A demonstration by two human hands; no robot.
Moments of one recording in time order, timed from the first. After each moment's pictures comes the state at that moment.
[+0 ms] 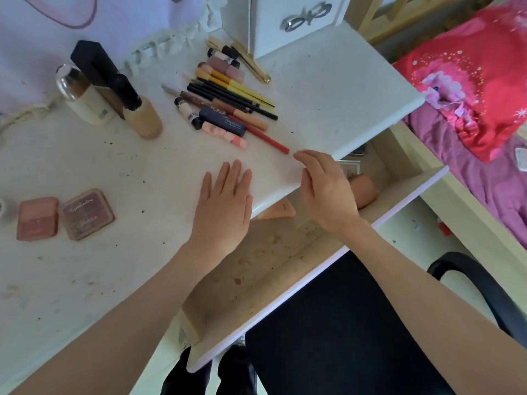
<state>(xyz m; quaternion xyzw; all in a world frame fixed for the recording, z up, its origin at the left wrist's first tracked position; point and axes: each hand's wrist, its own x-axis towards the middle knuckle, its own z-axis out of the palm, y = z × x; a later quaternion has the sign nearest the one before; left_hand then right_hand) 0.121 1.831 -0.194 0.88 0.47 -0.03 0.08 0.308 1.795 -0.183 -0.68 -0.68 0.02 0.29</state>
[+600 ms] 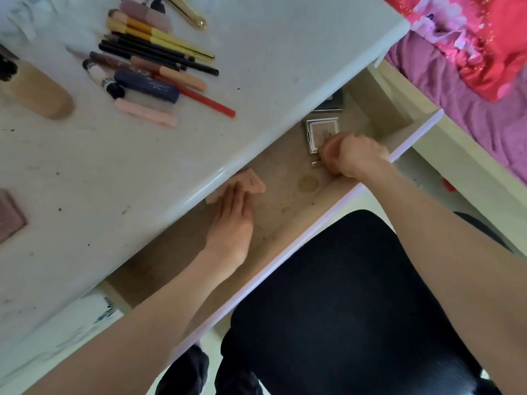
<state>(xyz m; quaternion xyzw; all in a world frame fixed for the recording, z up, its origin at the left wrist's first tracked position) 0.184 1.772 -0.276 0.89 0.41 -0.17 0.11 0.434 1.795 -0.245 -0.88 -0.41 0.20 -0.13</state>
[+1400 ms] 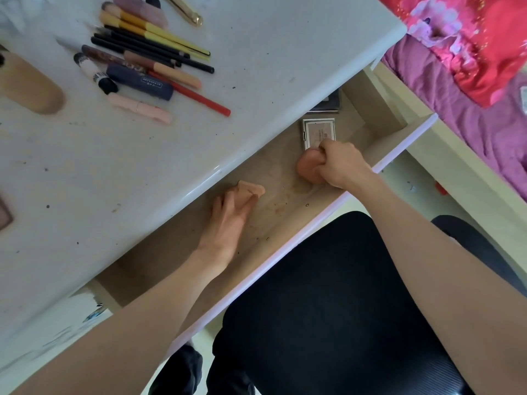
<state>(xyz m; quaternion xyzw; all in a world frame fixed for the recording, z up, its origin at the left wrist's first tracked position) 0.184 1.776 -0.293 0.86 0.45 -0.04 0.24 0.423 1.785 -0.248 -0.83 -0.49 0.27 0.00</state>
